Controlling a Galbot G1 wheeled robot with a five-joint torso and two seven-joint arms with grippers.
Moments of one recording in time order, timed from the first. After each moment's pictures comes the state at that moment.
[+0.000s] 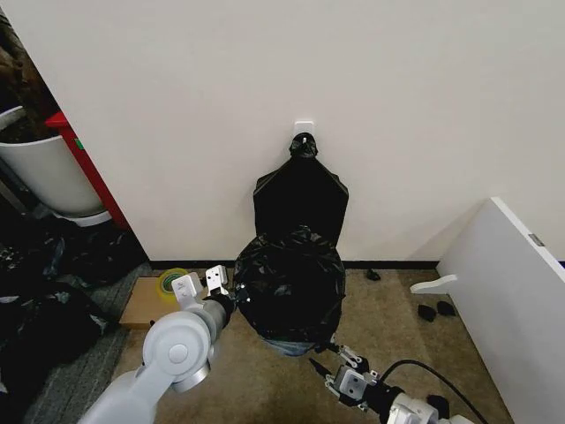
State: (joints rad) left arm 1.11 -1.01 -0.13 -2.21 -1.41 0.44 -0.90; right arm -1.66 0.72 0.14 2.17 -0.14 -0.01 -0.12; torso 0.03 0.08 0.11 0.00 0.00
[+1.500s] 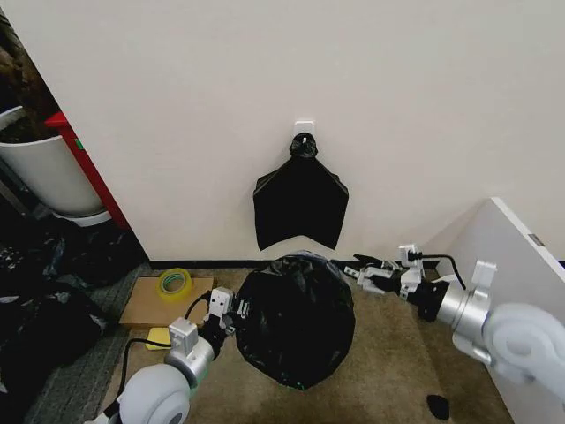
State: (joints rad) left arm 1.44 -0.86 -0.18 -2.16 -0.56 0.10 -0.14; right arm -1.32 0.56 0.48 2.15 1.46 -0.37 -0.24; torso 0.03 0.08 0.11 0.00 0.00
